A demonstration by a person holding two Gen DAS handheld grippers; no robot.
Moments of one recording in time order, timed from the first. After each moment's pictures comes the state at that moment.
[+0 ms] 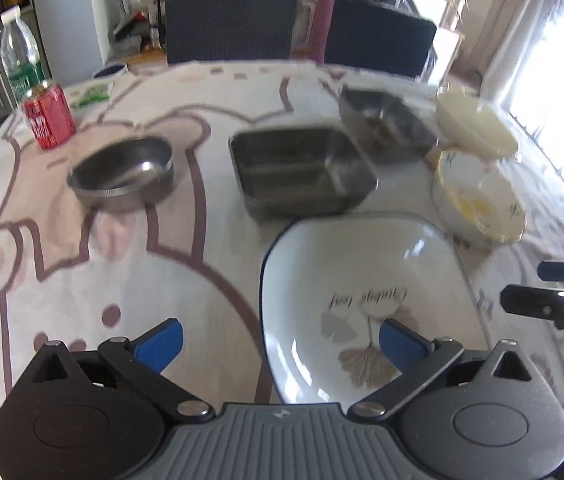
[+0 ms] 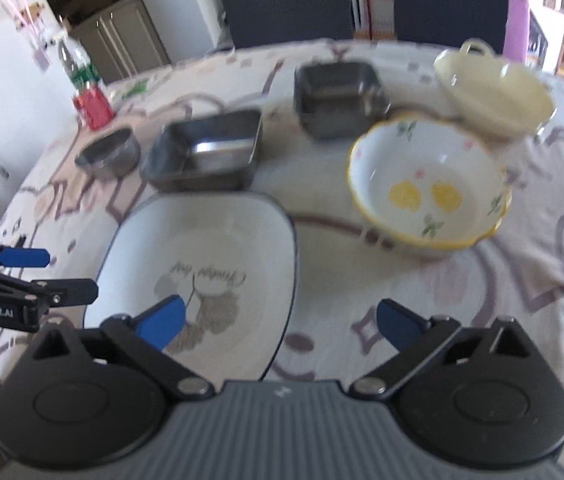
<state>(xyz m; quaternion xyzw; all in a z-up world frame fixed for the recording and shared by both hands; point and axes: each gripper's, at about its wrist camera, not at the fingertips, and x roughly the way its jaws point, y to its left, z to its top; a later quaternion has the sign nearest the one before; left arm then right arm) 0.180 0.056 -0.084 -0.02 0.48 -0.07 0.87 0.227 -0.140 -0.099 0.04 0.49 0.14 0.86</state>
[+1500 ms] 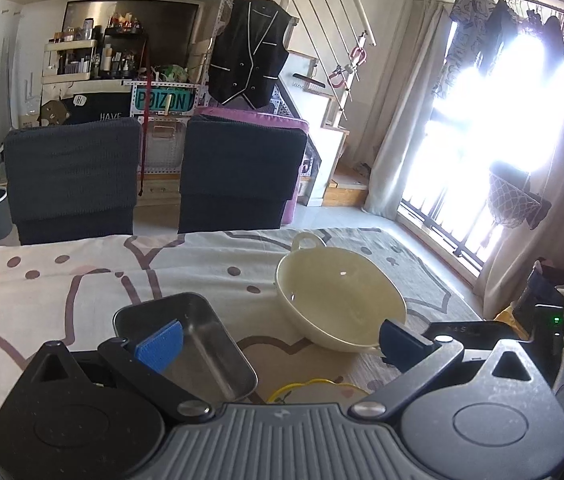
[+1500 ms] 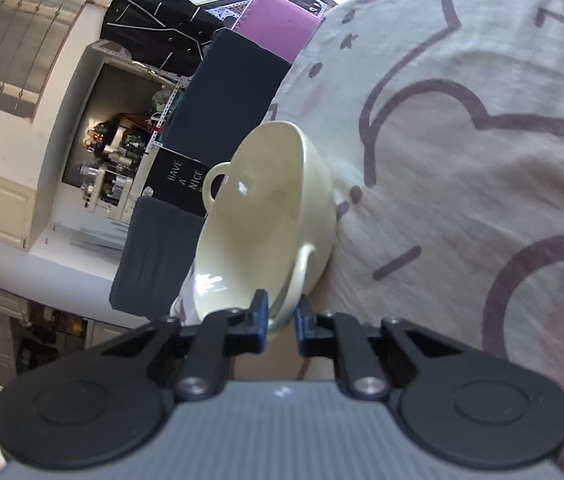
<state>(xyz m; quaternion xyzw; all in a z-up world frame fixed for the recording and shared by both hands) 0.342 -0.115 -0.056 -0.04 0.31 -0.23 0.92 0.377 -0.401 -0.197 0.51 0.32 -0.03 0.80</state>
